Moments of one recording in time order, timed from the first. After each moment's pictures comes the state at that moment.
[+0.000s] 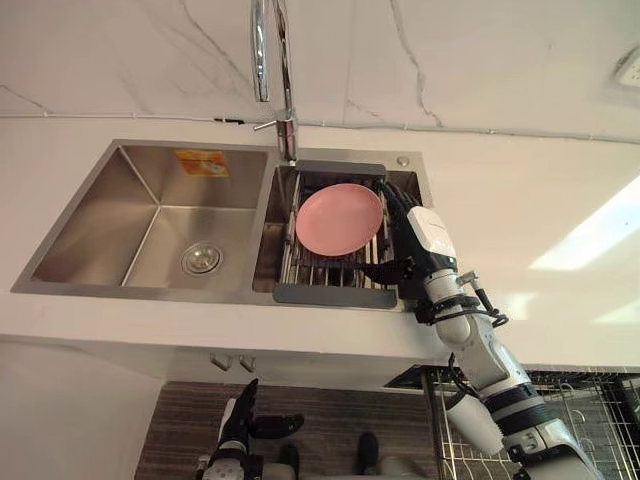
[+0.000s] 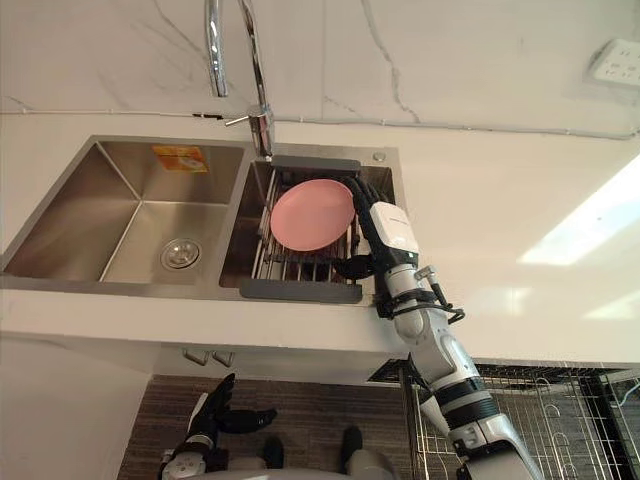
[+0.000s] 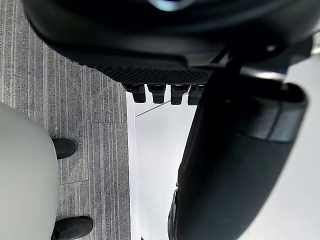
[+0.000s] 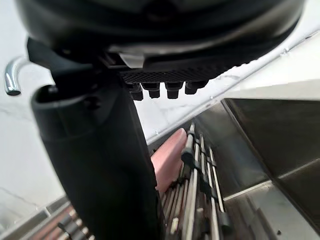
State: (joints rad) left arm 0.17 0.11 -0.11 0.81 -0.02 -0.19 0.13; right arm -0.29 -0.38 0.25 0.21 -0.60 -0.11 -0.20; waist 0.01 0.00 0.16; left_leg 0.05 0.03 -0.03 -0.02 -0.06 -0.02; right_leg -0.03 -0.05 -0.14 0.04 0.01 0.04
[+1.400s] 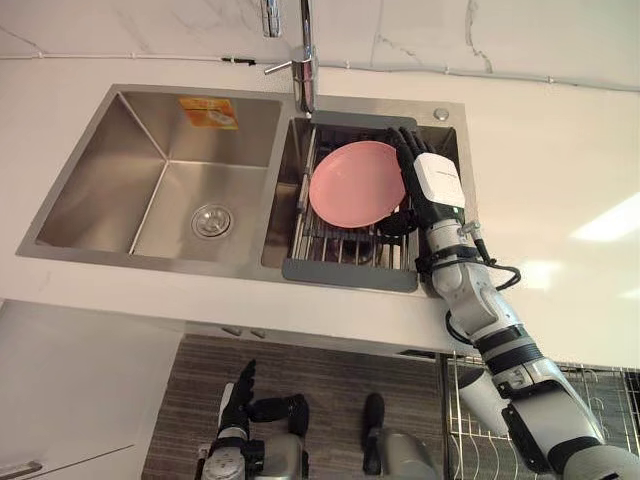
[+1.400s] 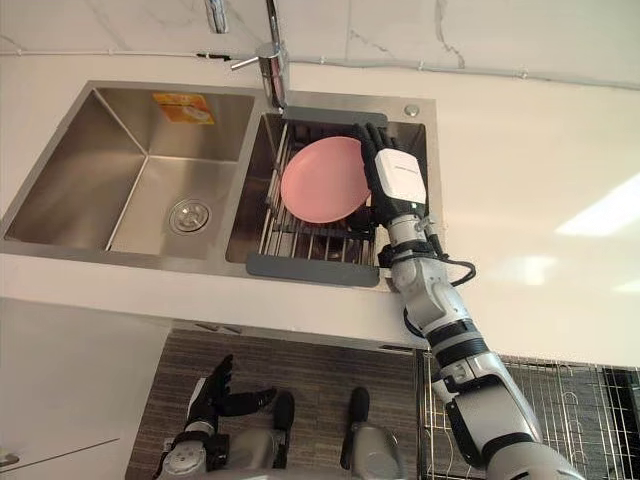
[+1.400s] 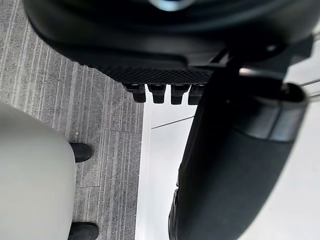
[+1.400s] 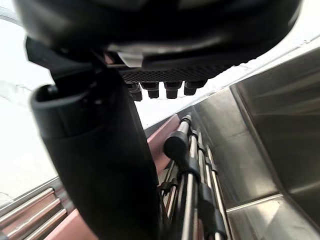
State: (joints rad) left arm 0.17 0.10 -0.12 0.74 -0.08 -0.22 0.16; right arm -0.60 -0.40 0.27 0.39 -0.65 -0.04 -0.30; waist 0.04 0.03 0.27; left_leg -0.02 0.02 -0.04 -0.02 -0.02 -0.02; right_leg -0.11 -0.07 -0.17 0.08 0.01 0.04
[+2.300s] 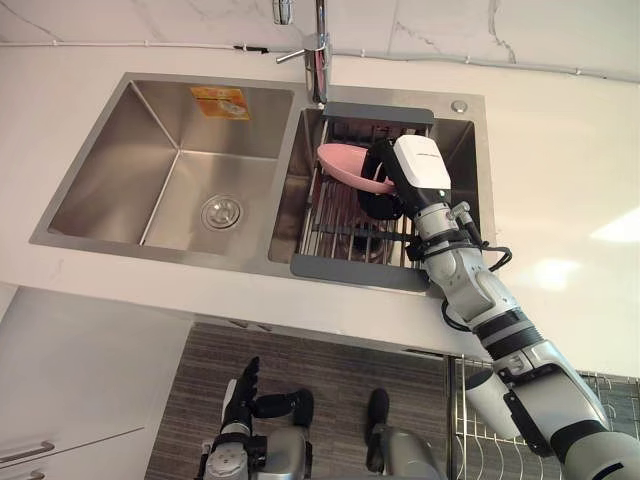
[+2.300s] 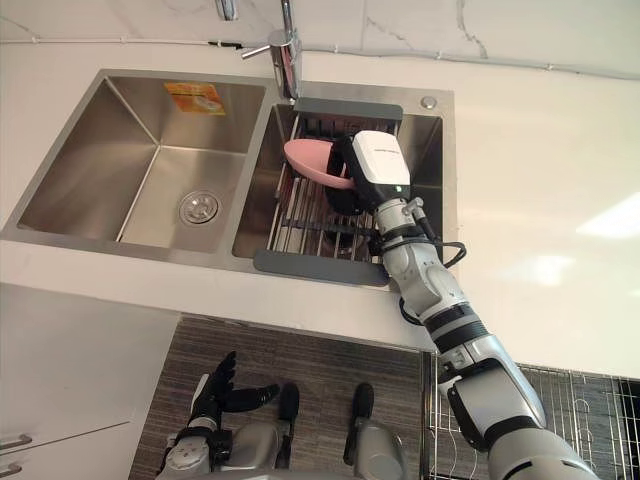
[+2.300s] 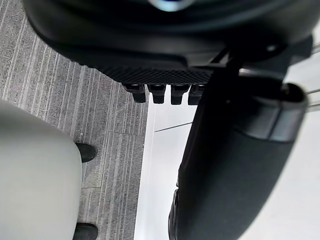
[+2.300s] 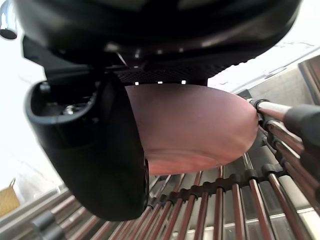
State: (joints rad) left arm 0.15 0.10 -0.13 0.74 -0.10 -0.22 0.15; right arm -0.62 -0.42 0.31 0.33 -0.61 -0.08 -0.29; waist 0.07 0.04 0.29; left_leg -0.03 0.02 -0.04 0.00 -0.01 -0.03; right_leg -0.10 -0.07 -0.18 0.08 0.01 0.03
